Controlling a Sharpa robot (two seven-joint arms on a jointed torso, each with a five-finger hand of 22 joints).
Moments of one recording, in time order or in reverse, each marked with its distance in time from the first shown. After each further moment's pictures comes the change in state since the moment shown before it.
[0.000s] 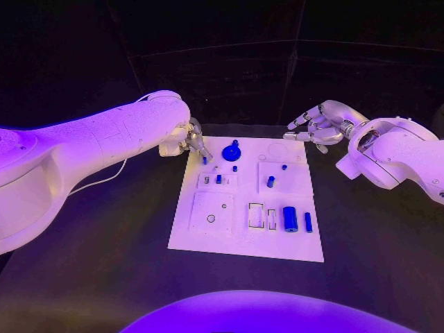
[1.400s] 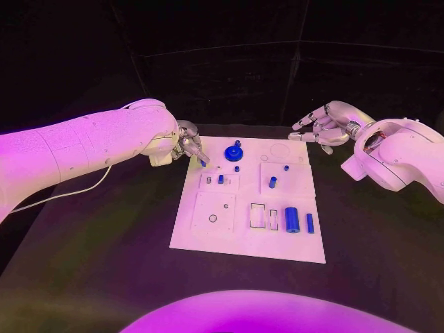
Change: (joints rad) left arm -0.001 -0.233 0.000 0.351 0.029 -0.162 0.039; left_hand 0.080 0.011 0.066 -0.046 -0.004 -0.004 -0.003 0.018 0.010 0.012 -0.012 0.000 0.003 0.000 -0.007 0.000 0.000 0.000 0.007 -0.007 0.009 0.020; right arm 0.000 -0.021 0.000 0.011 0.000 -0.001 0.000; right_hand 0.000 0.000 0.000 0.000 0.006 0.000 0.000 0.000 0.000 0.000 0.000 0.000 0.000 0.000 0.000 0.000 0.000 0.000 0.000 0.000 0.000 -0.001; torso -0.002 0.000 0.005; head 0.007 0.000
